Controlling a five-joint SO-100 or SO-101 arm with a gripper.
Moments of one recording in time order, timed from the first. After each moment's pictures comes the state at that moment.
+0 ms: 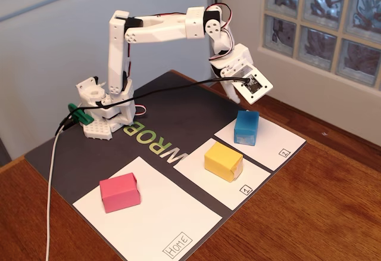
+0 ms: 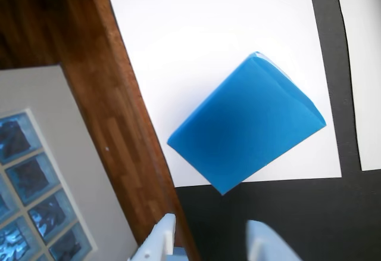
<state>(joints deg) -38.8 75.8 72.8 66.1 149.4</state>
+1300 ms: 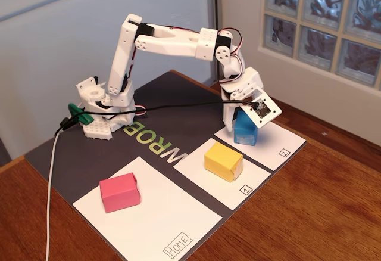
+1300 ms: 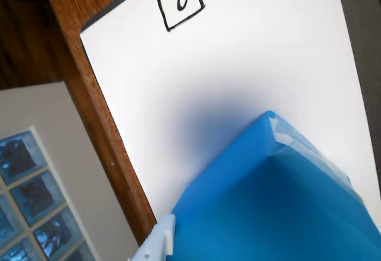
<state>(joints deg) -36.0 65.7 76.2 51.4 149.5</state>
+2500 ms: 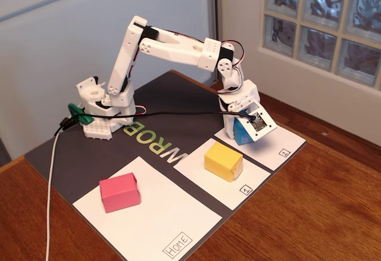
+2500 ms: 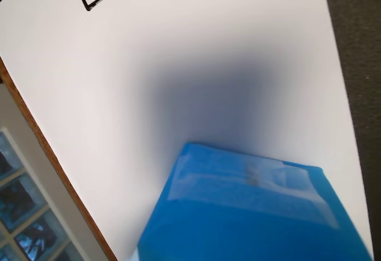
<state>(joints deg) -35.3 61.6 78.7 50.1 149.3</state>
